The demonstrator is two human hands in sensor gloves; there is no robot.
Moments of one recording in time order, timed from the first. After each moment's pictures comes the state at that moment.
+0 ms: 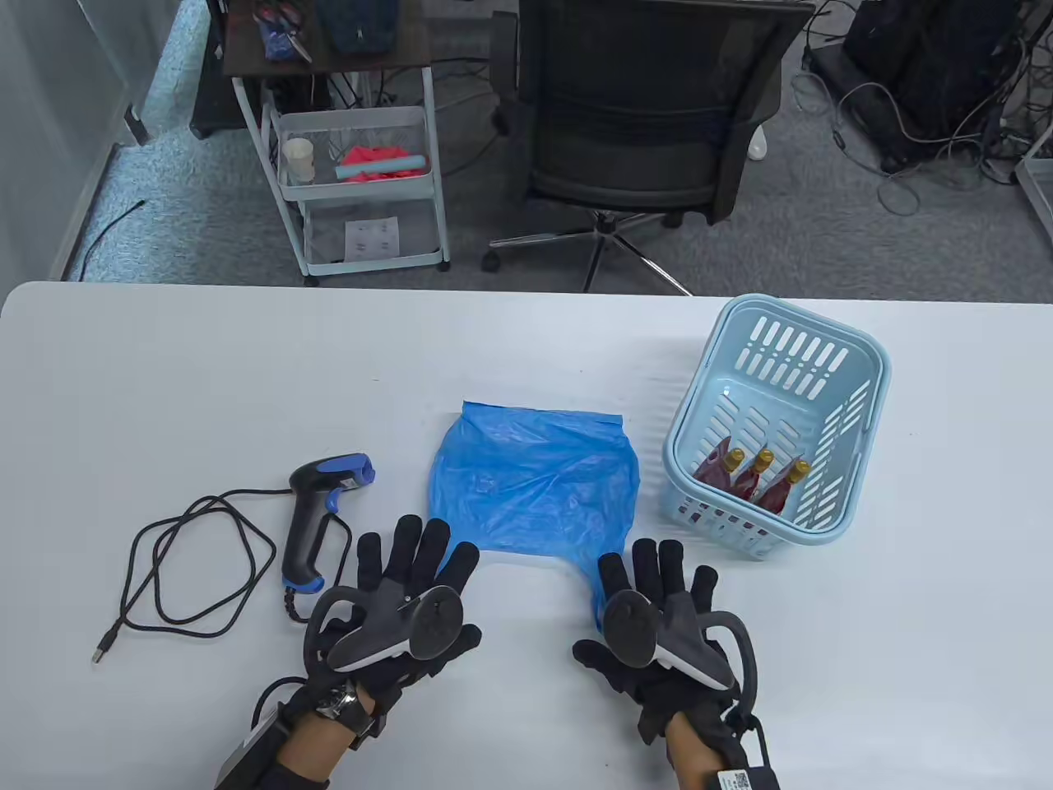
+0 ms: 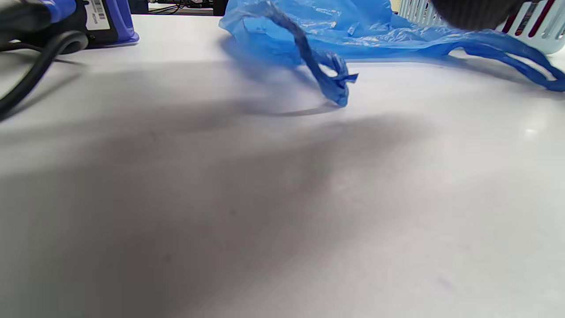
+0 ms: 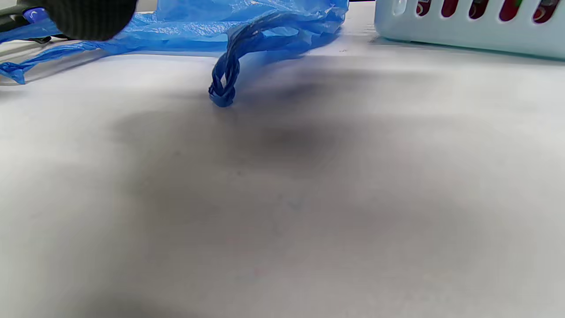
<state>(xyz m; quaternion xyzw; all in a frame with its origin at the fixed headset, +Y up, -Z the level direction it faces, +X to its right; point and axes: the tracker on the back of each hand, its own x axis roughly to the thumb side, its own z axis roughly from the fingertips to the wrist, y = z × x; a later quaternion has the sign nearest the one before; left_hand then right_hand) -0.149 -0.758 -0.184 -0.15 -0.18 -0.01 0.97 0.124 -0.762 -0.174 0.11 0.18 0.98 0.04</state>
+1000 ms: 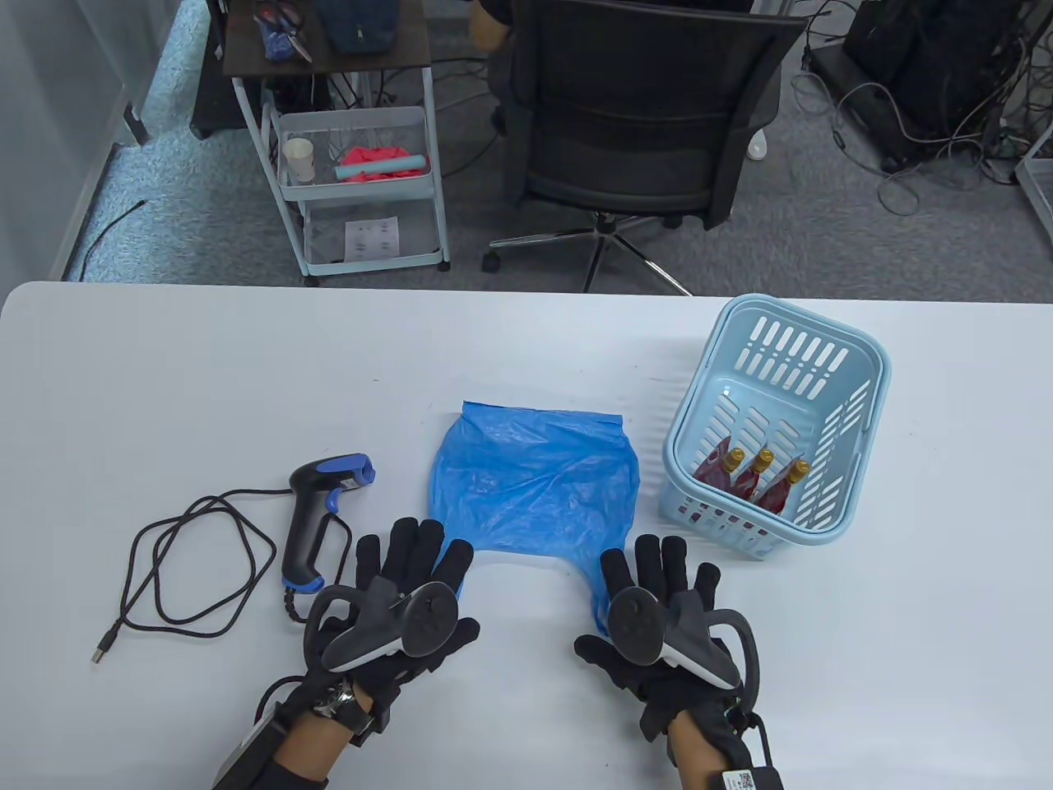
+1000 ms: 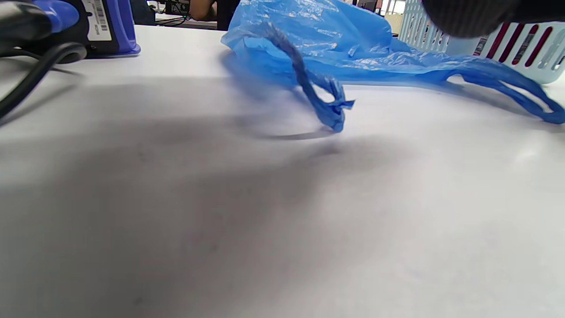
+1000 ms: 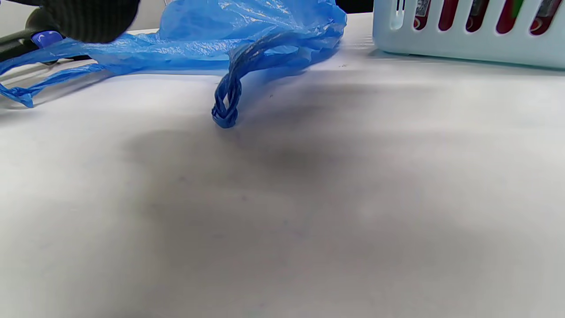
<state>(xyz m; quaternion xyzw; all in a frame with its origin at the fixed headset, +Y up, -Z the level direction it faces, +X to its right) -0.152 -0.756 -0.187 -0.12 -0.18 0.02 0.98 0.128 -0.759 -0.176 0.11 0.17 0.98 0.06</state>
